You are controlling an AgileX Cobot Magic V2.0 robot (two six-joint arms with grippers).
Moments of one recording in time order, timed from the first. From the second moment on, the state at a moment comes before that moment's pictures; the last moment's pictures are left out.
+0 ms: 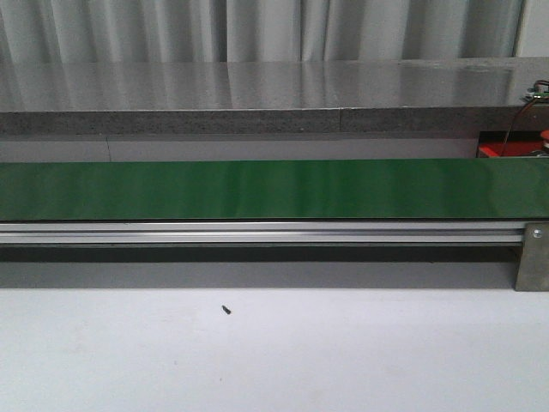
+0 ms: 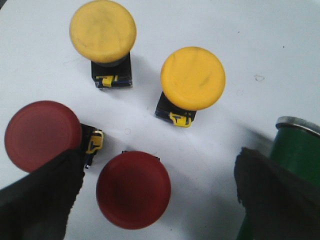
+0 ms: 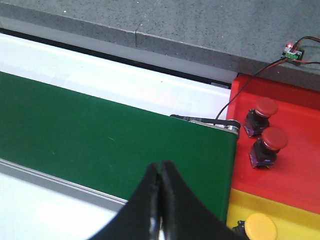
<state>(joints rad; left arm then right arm) 0.47 1.96 -1.42 -0.25 0.54 0.18 -0.22 0.85 -0.84 0.64 0.66 -0.75</state>
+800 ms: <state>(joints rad) 0.47 2.02 -1.42 -0.23 0.50 0.18 -0.22 0.85 -0.84 0.64 0.66 -0.75</state>
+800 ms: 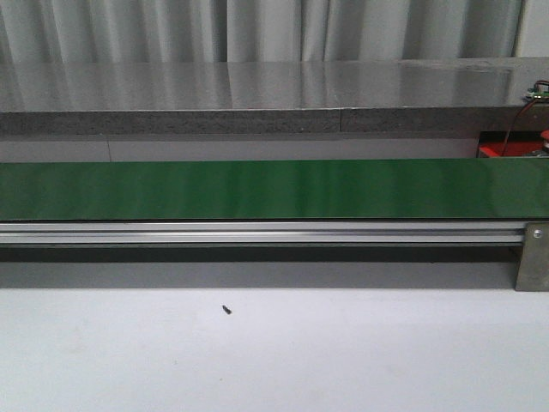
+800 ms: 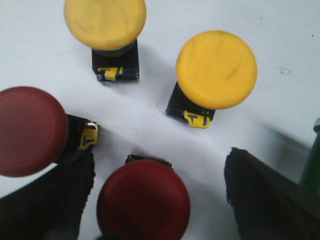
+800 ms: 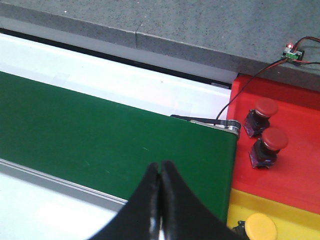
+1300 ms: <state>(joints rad) 0.47 2.01 -1.42 -0.23 0.52 0.18 -0.22 0.85 -0.84 0.64 0.66 -0.75</state>
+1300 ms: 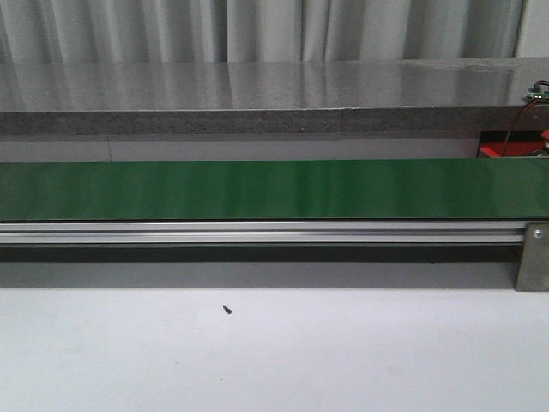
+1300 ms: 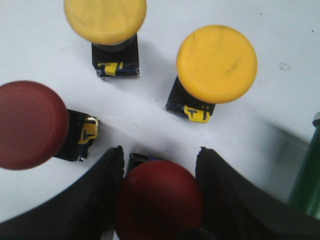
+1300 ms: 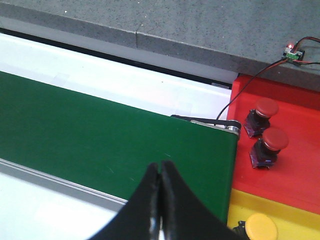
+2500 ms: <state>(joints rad) 0.27 1.65 -1.33 -0.24 0.72 0.19 -0.22 0.85 -0.84 0.64 0.66 -0.75</state>
